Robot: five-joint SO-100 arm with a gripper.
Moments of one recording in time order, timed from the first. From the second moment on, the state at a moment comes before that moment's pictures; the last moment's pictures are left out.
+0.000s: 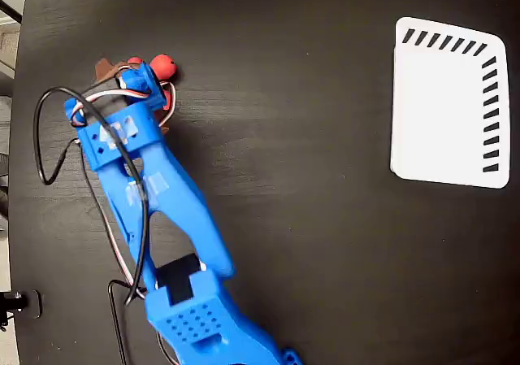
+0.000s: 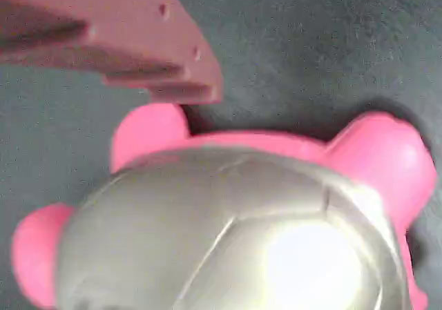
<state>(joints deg) -22.7 38.5 40.6 79.8 -17.8</state>
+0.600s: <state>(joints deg) -22.8 33.6 31.3 83.2 -18.1</state>
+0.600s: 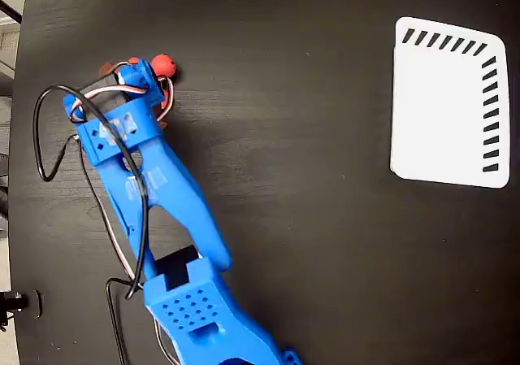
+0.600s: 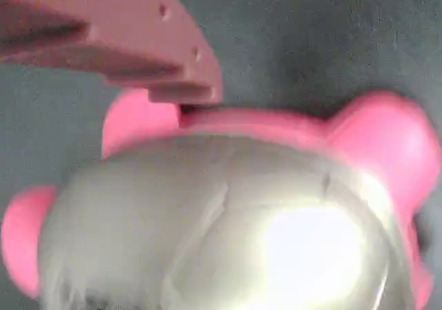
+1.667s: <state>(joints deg) -20.3 40.9 33.0 94.2 -9.5</state>
